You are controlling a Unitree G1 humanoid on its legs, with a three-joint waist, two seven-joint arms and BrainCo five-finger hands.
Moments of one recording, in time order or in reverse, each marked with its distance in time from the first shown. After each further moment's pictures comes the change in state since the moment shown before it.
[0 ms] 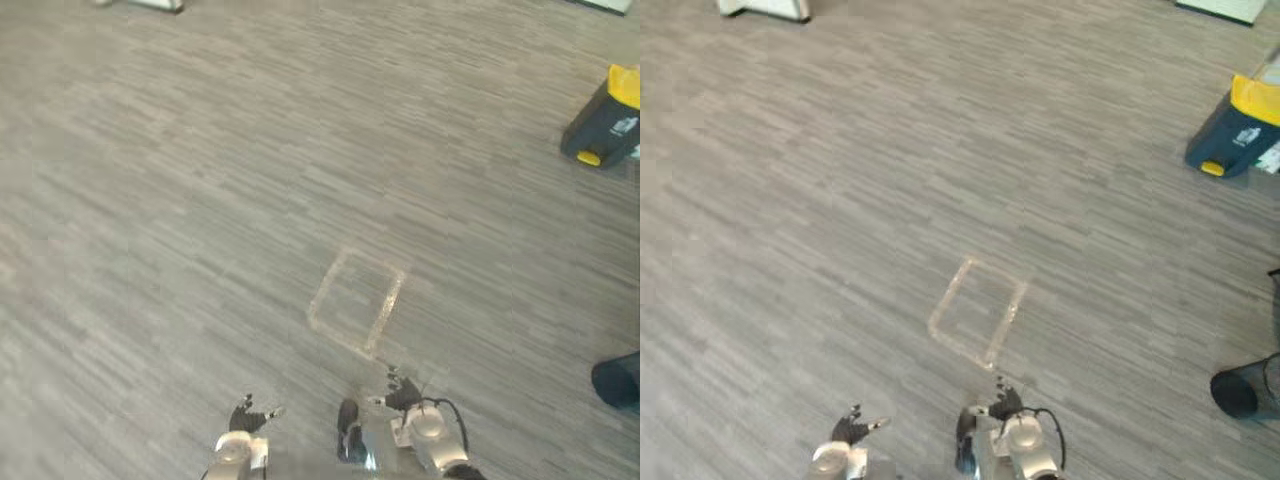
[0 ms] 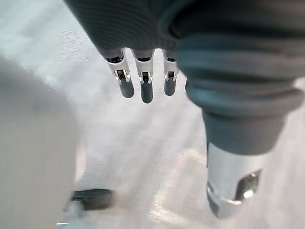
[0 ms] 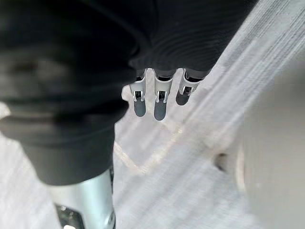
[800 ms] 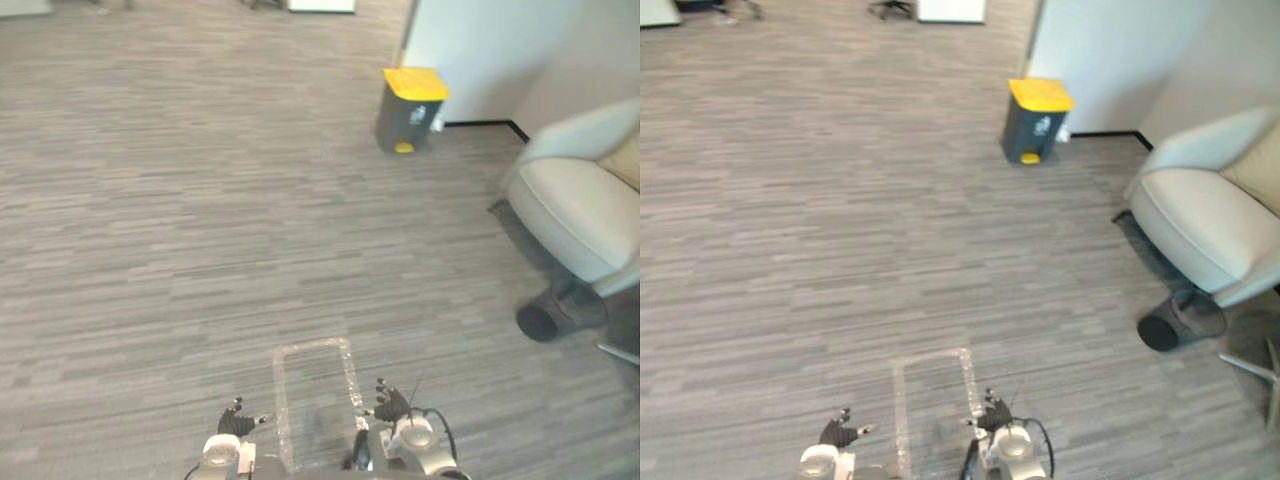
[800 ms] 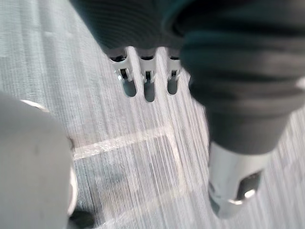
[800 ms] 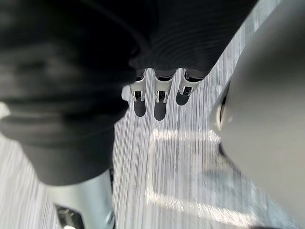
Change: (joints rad) left arm 0.004 0.050 -0.077 0.072 -0.021 0.002 -0.001; right arm -0.037 -0.007 -0.001 0.072 -0.005 -0.018 0.008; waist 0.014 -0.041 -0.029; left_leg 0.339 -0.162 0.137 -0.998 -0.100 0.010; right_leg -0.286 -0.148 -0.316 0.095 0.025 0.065
